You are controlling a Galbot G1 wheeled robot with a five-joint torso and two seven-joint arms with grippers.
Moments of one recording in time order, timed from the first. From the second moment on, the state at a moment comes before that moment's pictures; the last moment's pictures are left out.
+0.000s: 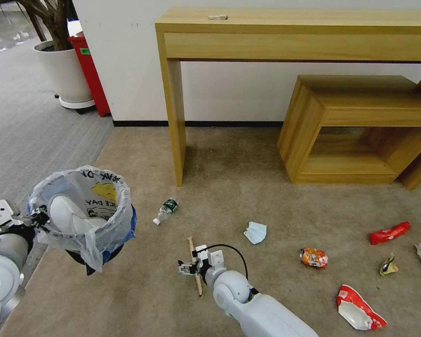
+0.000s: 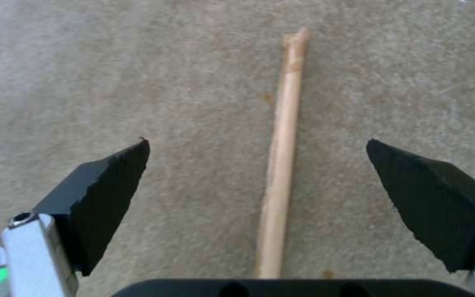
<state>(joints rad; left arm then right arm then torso) 1.38 -1.15 -1.03 -2.26 -1.14 0.72 -0.67 -0.94 1.35 -0.29 1.41 0.63 -0.42 0.31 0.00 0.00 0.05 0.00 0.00</state>
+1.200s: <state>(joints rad) 1.39 -1.15 -1.03 -2.26 -1.14 0.71 -0.66 -0.95 1.42 -0.25 1.22 0.50 -0.33 0.27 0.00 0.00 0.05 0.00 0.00</state>
